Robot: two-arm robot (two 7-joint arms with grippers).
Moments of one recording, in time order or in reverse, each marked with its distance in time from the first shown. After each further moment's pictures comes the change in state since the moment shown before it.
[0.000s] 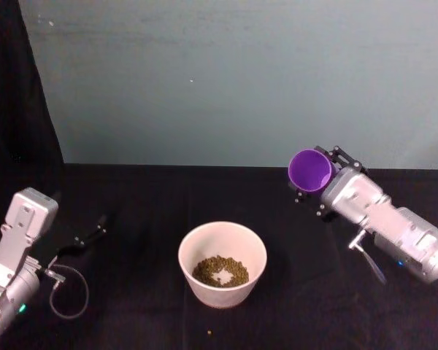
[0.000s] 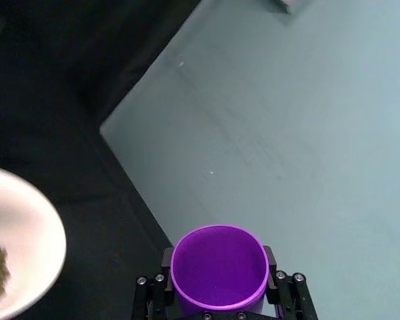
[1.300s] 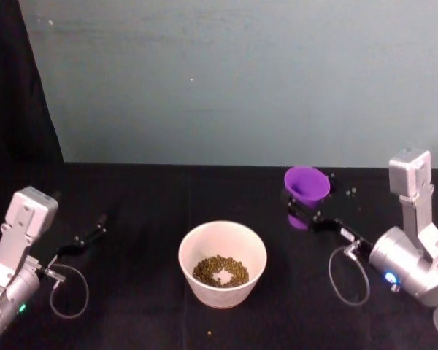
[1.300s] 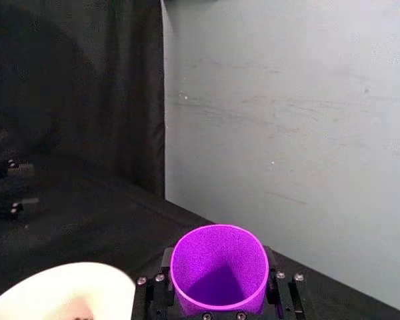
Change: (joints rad) left arm 0.000 0.000 0.000 0.000 0.000 0.000 0.000; right arm -0.005 -0.148 0.123 0.229 0.552 -0.029 0.237
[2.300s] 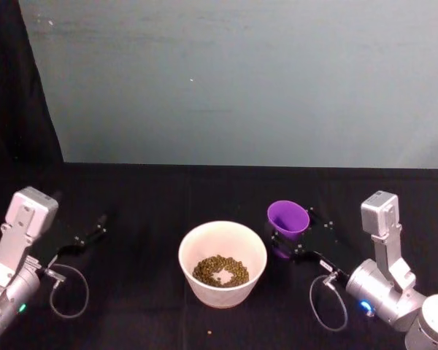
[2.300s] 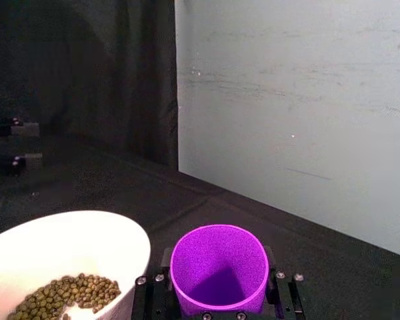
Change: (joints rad) left arm 0.000 0.000 0.000 0.000 0.000 0.000 0.000; right arm 0.085 -0.064 -0.085 0.332 0.016 -0.231 0.055
